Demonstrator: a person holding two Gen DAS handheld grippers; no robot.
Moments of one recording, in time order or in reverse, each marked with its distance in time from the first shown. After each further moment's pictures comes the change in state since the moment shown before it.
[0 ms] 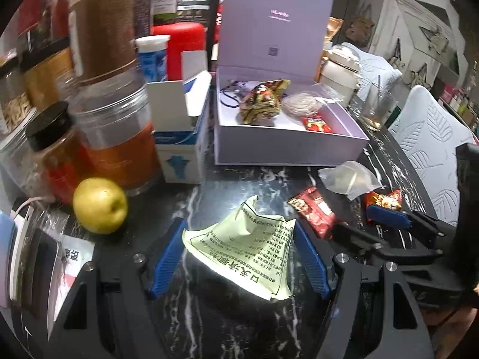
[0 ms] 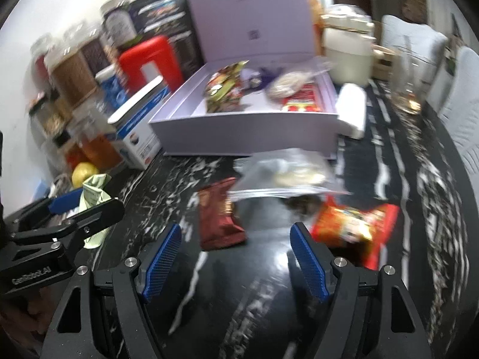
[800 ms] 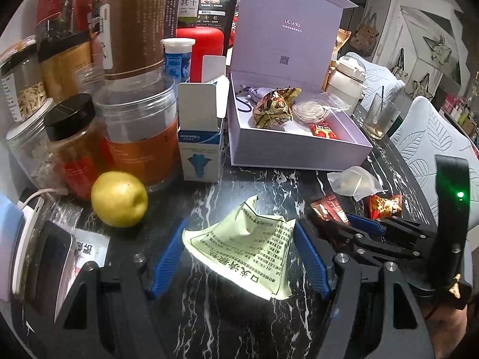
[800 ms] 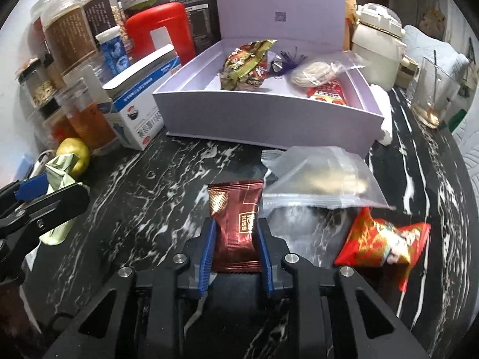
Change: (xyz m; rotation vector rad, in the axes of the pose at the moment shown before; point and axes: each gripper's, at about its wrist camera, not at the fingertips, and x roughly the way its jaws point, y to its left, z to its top) left arm -0.015 0.016 -0.009 -0.030 -0.028 -0.006; right arm 0.026 0.020 -0.001 -0.077 0.057 -0.047
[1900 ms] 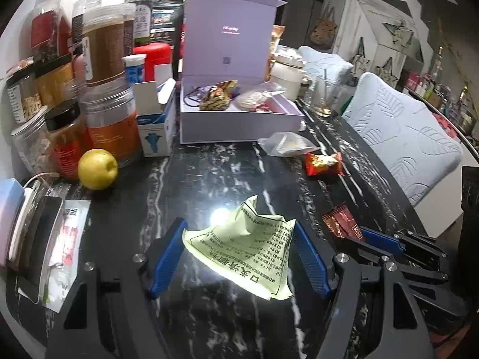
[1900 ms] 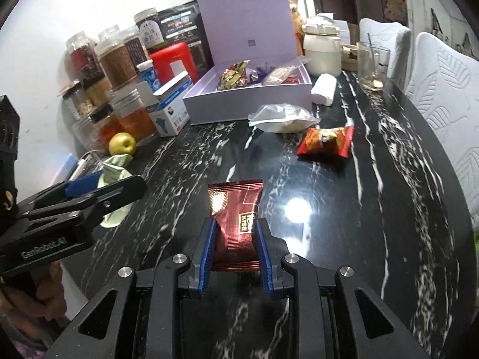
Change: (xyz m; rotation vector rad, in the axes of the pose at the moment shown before) left arm -0.062 -0.050 -0.060 0.132 -0.041 -0.121; right arm -0.115 0.010 -0.102 0.144 -0.134 0.020
